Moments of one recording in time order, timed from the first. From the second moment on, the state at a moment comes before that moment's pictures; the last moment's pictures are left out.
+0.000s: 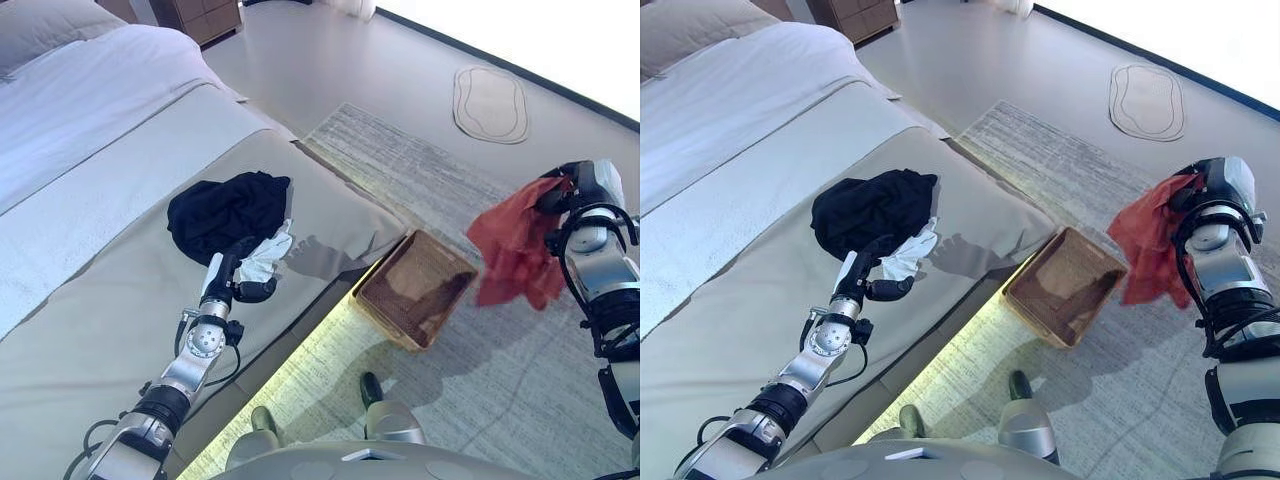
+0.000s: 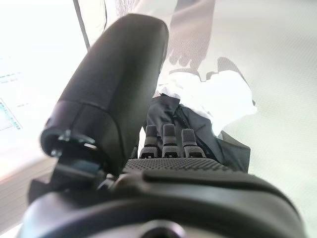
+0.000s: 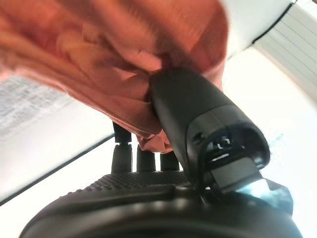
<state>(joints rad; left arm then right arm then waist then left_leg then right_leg) -0.17 0.41 -0.36 0.60 -0.08 -0.20 0.27 -0.59 -0.88 0.21 0.71 0.06 0.22 -0.24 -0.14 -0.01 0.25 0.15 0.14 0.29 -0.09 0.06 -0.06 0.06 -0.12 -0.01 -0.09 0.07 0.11</state>
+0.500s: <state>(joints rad) -0.15 0.41 -0.40 0.60 -0.08 -0.19 0.25 -0.54 -0.85 0.25 0.81 0.06 0.19 -0.16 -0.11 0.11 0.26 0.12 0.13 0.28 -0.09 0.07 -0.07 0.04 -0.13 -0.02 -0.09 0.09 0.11</state>
